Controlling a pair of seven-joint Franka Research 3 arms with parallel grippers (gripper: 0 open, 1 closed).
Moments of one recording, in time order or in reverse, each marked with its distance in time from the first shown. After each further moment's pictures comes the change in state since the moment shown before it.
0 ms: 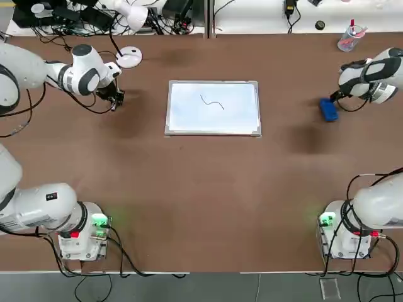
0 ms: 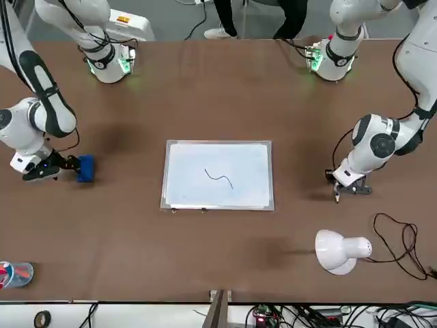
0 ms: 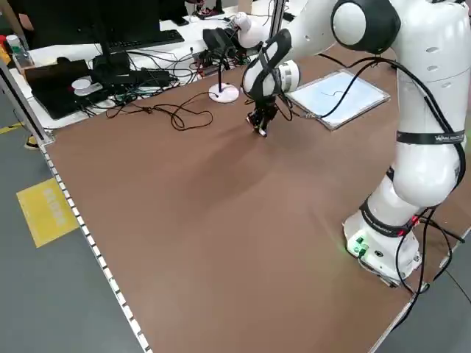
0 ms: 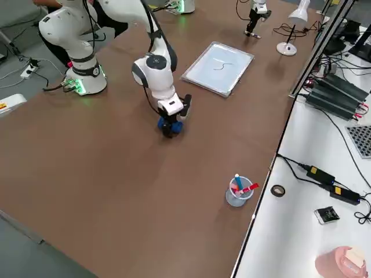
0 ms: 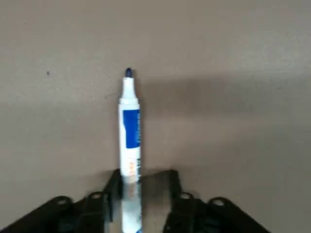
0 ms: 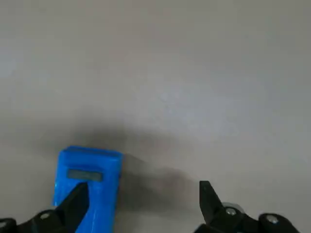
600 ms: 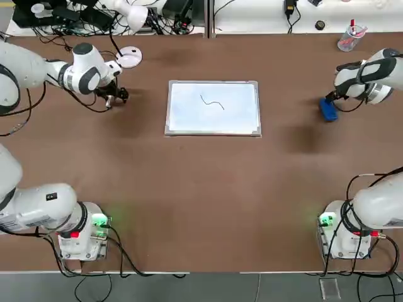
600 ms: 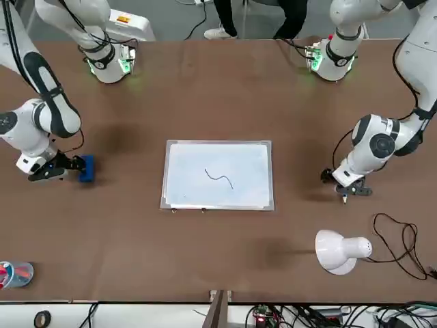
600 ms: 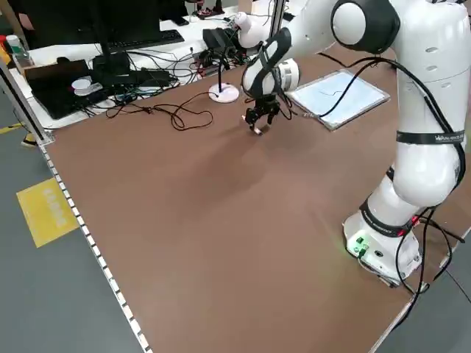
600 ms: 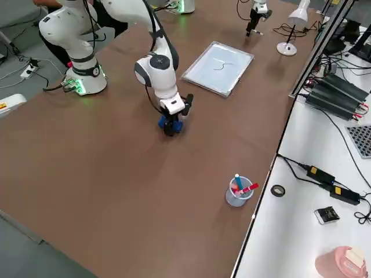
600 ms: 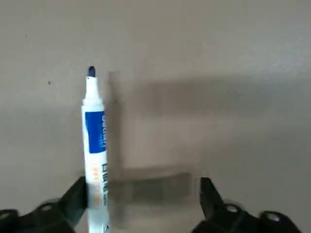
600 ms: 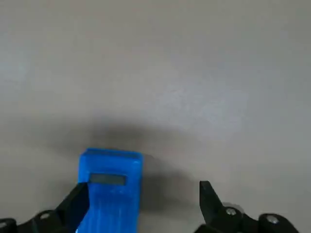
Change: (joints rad) left arm -0.004 0.000 -0.004 0.022 0.010 -0.023 0.000; right arm 0.022 0.004 0.011 0.001 0.001 -0.032 0.074
